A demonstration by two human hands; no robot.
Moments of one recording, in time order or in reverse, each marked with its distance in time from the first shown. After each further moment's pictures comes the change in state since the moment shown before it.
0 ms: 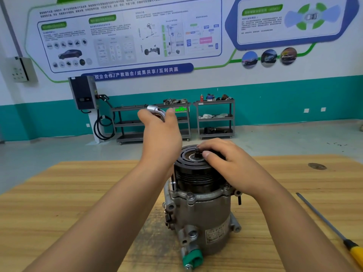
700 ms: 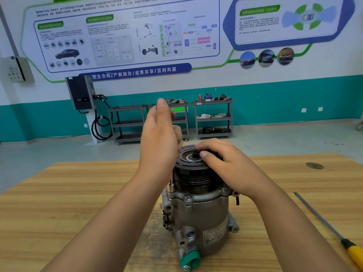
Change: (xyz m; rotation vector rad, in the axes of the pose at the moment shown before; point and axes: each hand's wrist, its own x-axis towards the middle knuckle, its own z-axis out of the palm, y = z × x) left_hand -0.012 -0.001 -0.006 -0.273 -0.212 0.057; right_hand 0.000 -0.001 0.000 0.000 0.009 -0.003
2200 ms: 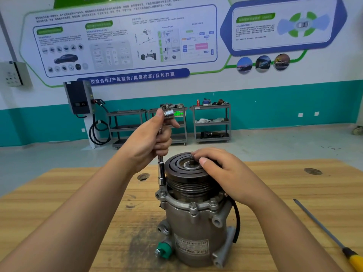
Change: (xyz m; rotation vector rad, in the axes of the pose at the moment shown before) left_hand 0.066 -0.029 -0.044 -0.080 -0.542 -0.146; right_hand 0.001 0.002 0.001 0.101 -0.003 0.001
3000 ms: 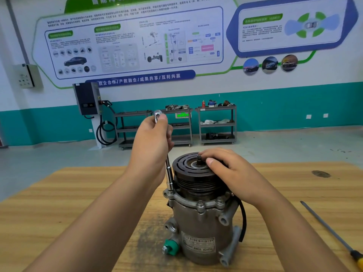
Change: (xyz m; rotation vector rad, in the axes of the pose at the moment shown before) left_hand -0.032 0.027 0.054 -0.017 0.638 0.095; right_hand 0.000 0.000 0.001 -0.022 -0.006 0.007
